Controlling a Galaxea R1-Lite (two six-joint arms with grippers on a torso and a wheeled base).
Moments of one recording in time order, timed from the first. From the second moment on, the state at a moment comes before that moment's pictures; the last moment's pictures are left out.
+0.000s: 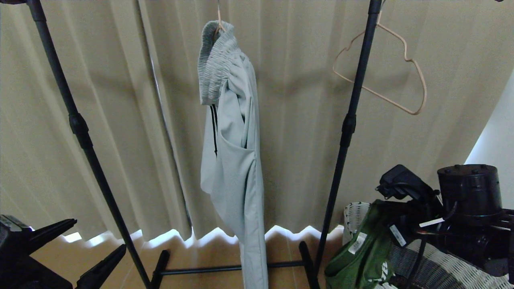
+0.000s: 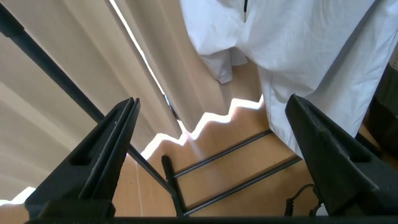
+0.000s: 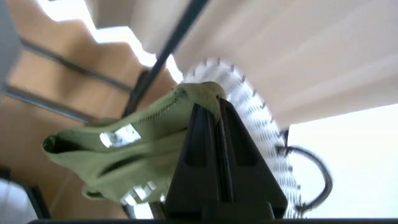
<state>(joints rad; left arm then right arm) -0.21 0.95 -0.10 -0.61 -0.03 0.27 0.41 1.54 -0.50 -0.47 -0.32 -0.30</state>
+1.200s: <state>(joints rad) -0.70 1.15 -0.30 -0.61 -0.05 0.22 0.67 1.48 -0.75 -0.45 -0.19 -0.29</state>
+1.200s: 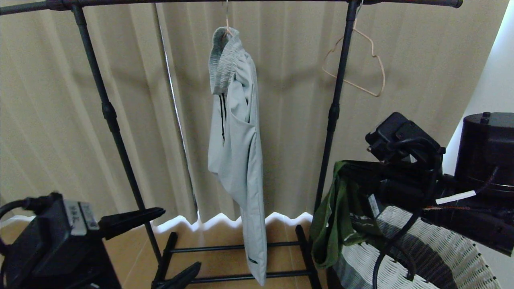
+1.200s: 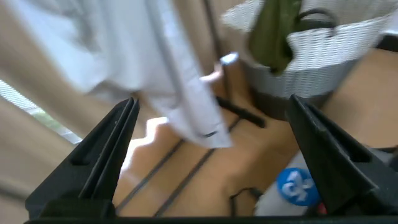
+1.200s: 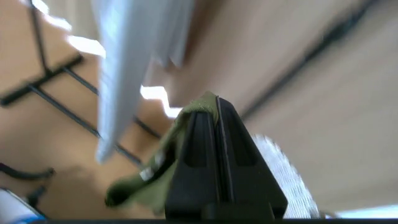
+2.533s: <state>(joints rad) -0.78 2.03 -0.82 -0.83 0.12 -0.15 0.83 1.55 -0.88 -0.45 -0.18 -0.22</state>
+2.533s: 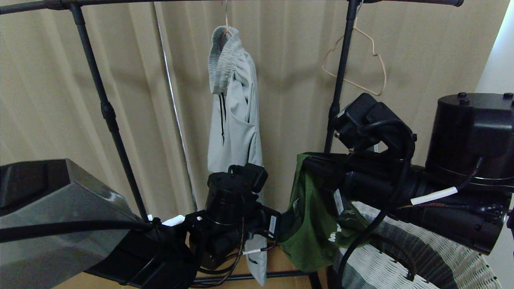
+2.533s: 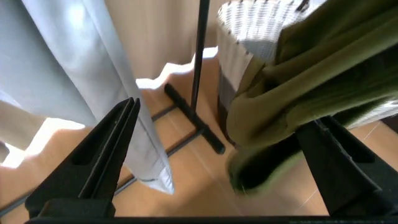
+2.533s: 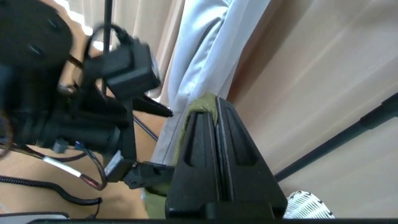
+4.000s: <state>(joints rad) -0.77 1.88 -0.40 -1.22 0.04 -0.10 0.80 1.53 -0.90 -0.45 -0.18 -0.22</state>
